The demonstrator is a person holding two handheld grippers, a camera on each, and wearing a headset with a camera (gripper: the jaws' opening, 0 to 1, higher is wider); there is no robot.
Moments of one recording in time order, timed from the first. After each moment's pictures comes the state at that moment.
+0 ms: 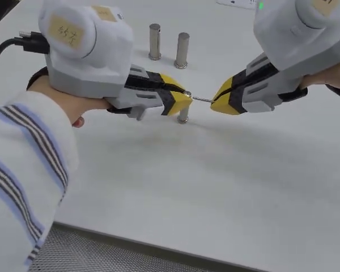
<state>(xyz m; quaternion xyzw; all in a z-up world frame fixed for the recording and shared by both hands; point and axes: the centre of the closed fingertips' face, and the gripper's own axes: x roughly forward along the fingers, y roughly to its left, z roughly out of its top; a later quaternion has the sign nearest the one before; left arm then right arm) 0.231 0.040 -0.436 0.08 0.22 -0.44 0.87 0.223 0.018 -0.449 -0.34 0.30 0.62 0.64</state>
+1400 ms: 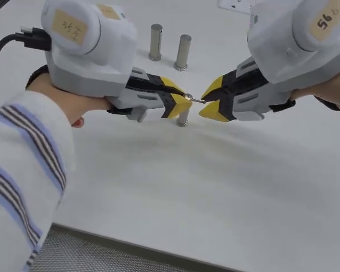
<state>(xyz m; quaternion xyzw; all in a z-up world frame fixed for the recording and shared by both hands) 0.230 0.038 -0.436 0.05 0.23 -0.45 0.86 0.231 0.029 -0.453 -0.37 0.26 0.63 0.63</state>
